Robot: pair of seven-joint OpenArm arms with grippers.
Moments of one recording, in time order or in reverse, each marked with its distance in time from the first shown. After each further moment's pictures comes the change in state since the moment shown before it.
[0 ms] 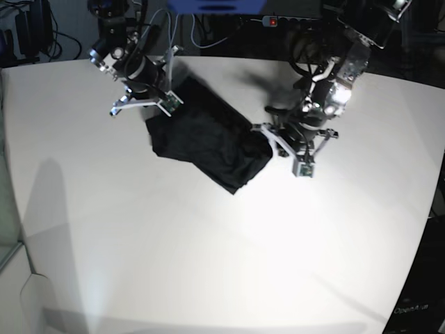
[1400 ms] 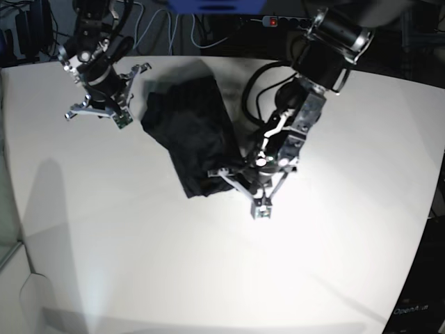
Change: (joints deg) left arm -16.4 15.9 2.7 -19.0 0.7 0.4 1.5; right arm 0.2 -4.2 16.7 5.6 -0.6 1.1 4.3
